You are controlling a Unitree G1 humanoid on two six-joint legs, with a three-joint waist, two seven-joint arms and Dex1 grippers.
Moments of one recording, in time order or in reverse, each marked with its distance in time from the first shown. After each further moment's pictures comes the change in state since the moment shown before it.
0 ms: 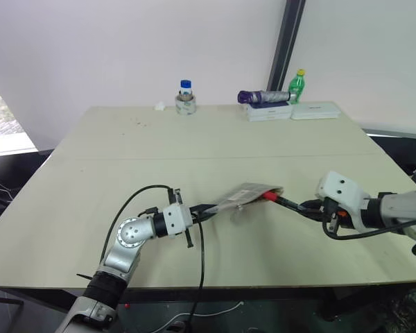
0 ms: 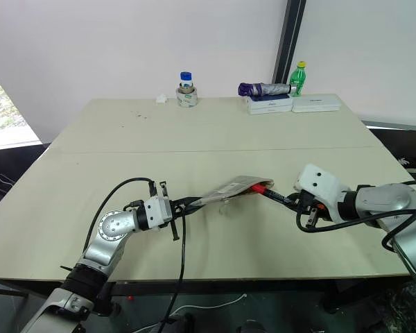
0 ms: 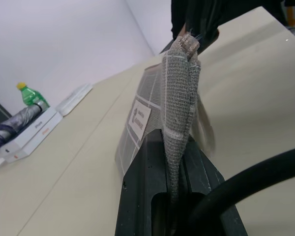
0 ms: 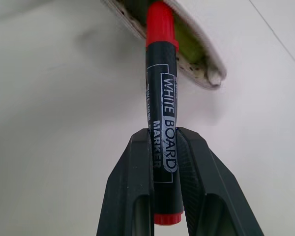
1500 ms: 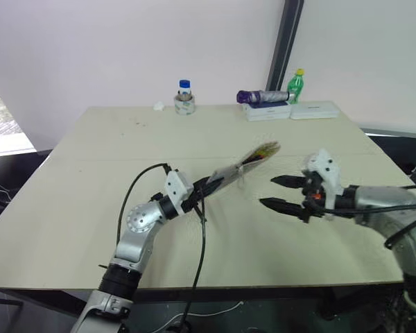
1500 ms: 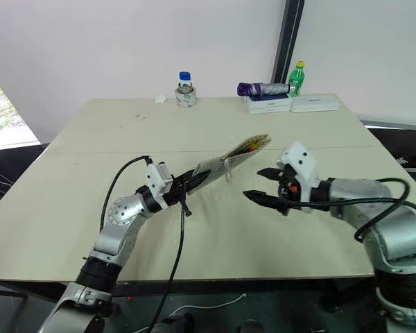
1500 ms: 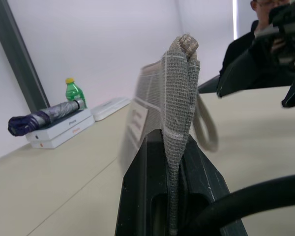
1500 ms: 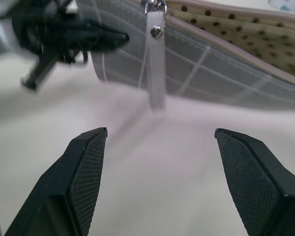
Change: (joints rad) left arm -0.062 -0.155 0.081 -0.085 -0.118 0.308 0.163; right arm -0.175 0.453 -0.106 -0.066 0.224 0.334 -0.145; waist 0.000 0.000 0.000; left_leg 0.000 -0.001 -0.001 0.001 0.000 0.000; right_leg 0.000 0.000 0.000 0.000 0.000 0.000
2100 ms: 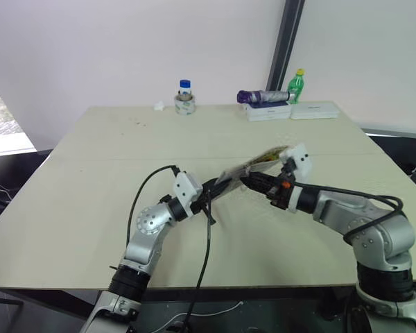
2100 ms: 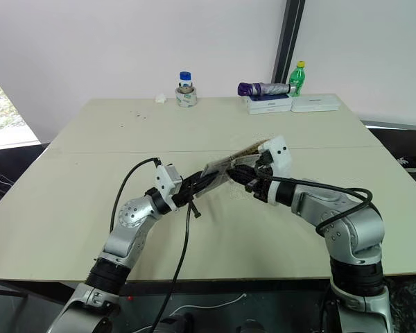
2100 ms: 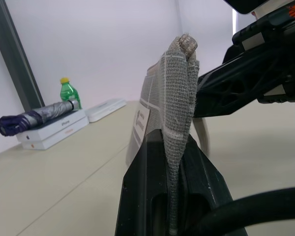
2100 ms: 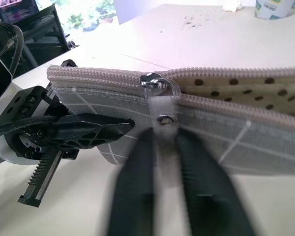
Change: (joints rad) left arm 0.008 -0.034 -0.027 0.003 0.027 0.001 0.019; right arm -0.087 0.197 0.017 0.045 0.090 0.058 -0.252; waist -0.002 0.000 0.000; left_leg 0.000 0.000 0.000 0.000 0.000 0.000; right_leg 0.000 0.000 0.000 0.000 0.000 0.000
